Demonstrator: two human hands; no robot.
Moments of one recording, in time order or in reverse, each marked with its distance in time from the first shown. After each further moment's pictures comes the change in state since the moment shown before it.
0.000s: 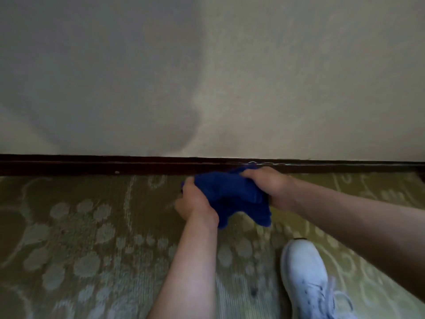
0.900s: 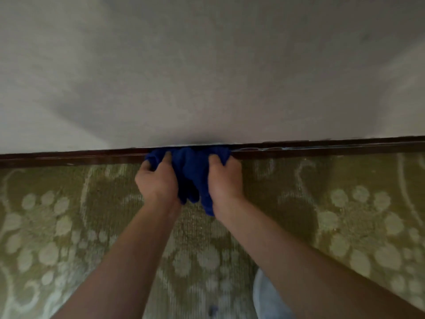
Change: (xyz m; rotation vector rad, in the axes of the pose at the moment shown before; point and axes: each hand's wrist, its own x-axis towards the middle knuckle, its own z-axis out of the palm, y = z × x) left_hand 0.039 -0.066 0.093 0.404 0.212 0.612; right_hand 0.108 0.040 -0.012 0.448 -0.002 -0.050
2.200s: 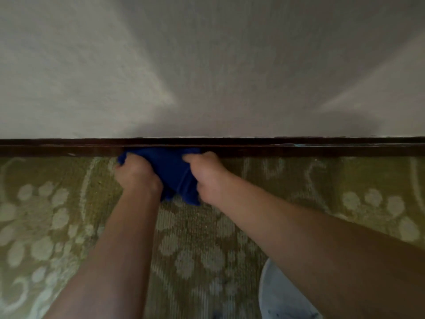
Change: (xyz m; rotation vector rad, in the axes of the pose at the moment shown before) left_hand 0.092 -0.022 -0.029 -0.220 0.178 -0.108; right_hand 0.023 0.023 0.041 0.043 -0.313 0.240
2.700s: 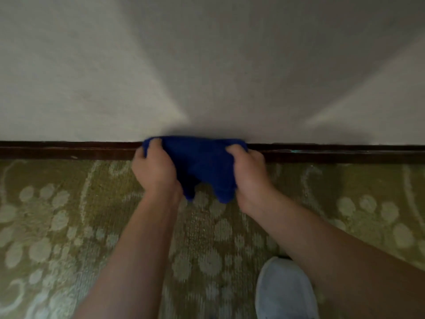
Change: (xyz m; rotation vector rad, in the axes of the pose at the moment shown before) left_hand -0.076 0.011 0.015 0.094 -0.075 0.230; right_hand -0.041 -0.024 -0.064 0.162 0.093 -0.300
